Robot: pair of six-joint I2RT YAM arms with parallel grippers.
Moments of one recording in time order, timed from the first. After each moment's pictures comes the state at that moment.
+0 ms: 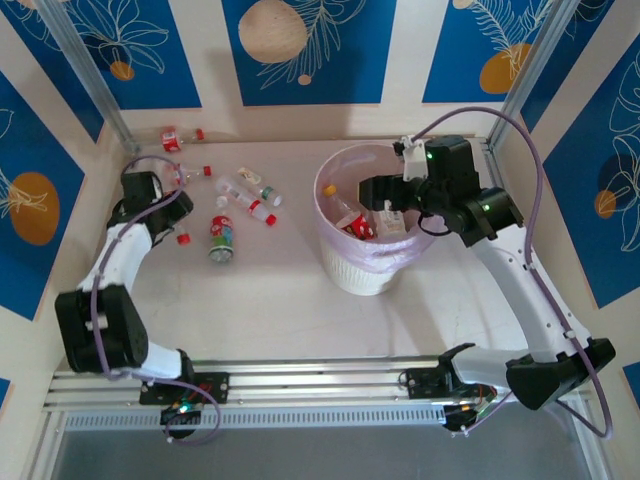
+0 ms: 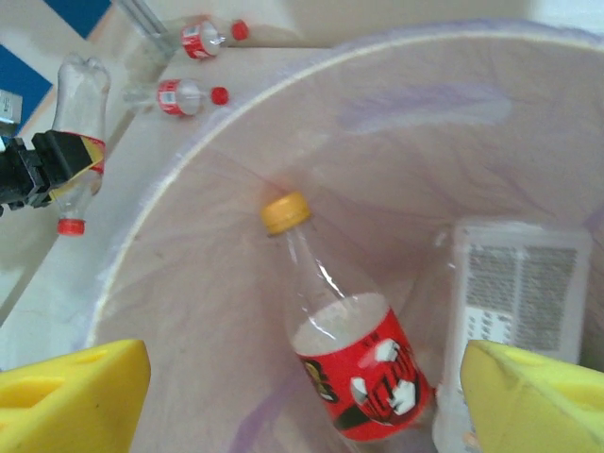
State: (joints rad) left arm 0.13 1.39 1.02 -0.39 0.12 -0.48; right arm 0.43 1.24 1.50 -0.86 -0.24 0.27
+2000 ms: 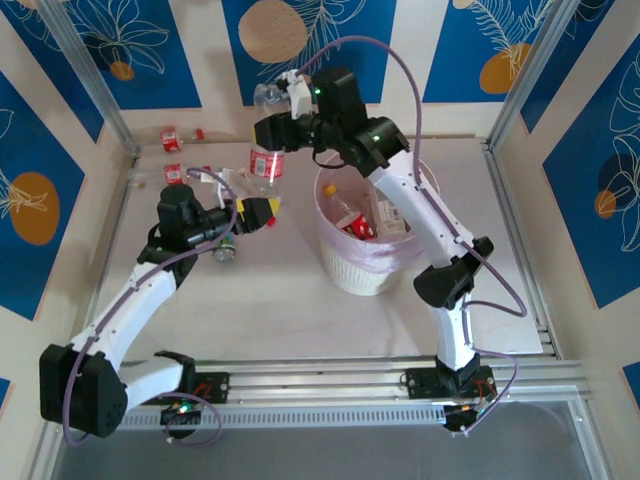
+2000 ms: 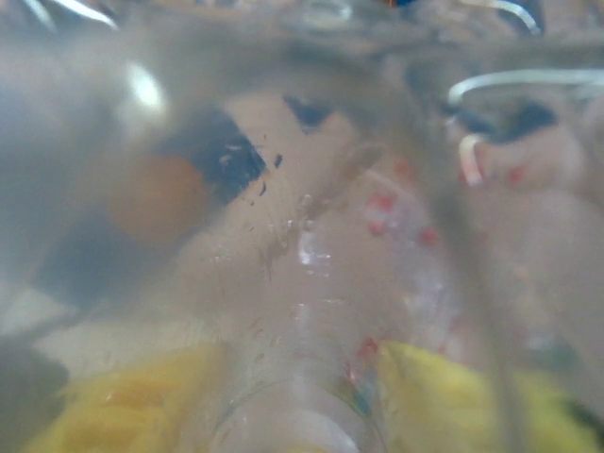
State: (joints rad) left arm -0.26 1.12 0.82 0.08 0.73 -0.63; right arm 0.69 2.01 2.48 -0.82 -0.35 0.32
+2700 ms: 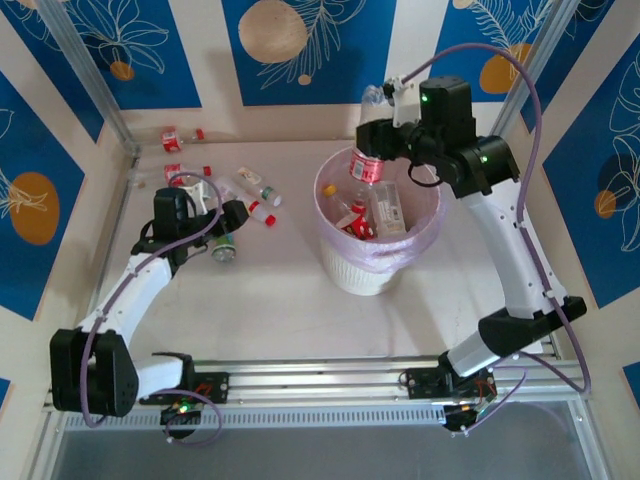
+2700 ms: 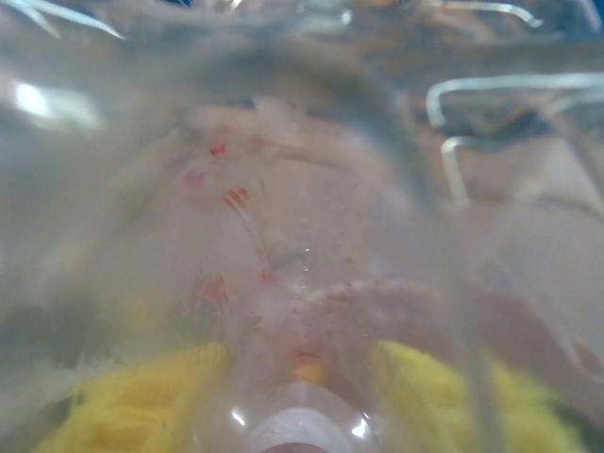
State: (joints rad) left arm -0.09 1.22 0.82 -0.22 0.44 -0.54; right arm 0.42 1.51 1.98 -0.97 -0.20 0.19
